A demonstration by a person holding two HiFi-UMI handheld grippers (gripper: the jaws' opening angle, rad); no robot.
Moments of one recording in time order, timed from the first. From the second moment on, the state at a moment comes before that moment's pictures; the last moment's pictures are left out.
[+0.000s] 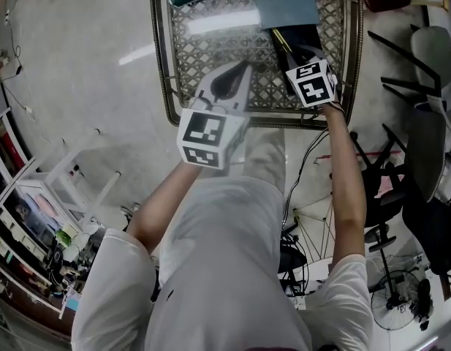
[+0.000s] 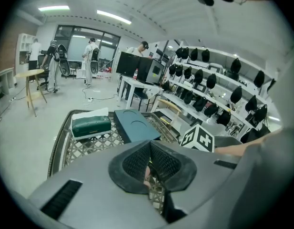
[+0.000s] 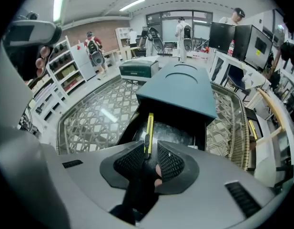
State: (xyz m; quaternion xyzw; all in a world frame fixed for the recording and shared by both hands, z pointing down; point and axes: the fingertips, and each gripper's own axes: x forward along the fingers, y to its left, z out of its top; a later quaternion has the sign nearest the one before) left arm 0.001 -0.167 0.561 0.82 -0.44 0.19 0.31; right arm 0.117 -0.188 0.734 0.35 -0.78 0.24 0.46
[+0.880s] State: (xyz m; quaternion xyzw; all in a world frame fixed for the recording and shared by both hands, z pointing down) left arm -0.043 -0.137 0.442 0.85 -0.44 0.13 0.26; right arm 0.079 -0.149 0.493 0.51 -0.80 0.16 0.27
